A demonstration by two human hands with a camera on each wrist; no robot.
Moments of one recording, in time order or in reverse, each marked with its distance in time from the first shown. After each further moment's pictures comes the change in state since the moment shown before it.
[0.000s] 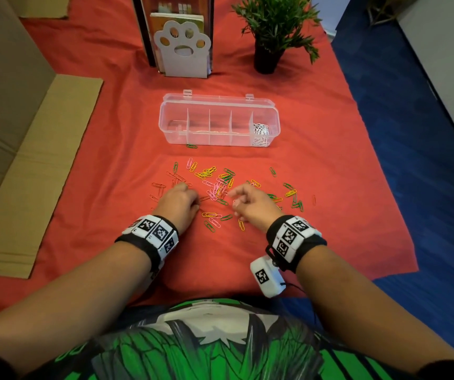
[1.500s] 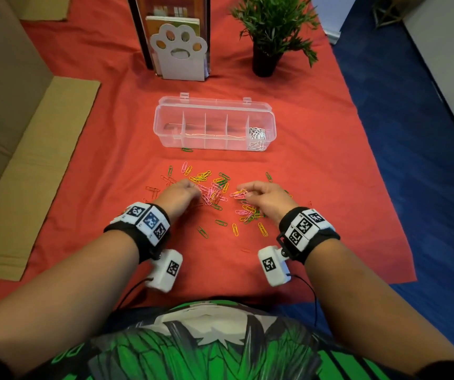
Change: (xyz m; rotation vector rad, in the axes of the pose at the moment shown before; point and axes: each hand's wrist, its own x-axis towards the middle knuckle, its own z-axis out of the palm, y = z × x) left_hand 0.025 0.026 -0.015 -0.827 -0.106 -0.411; right_hand 0.018 0.009 -0.046 0.091 0.020 0.014
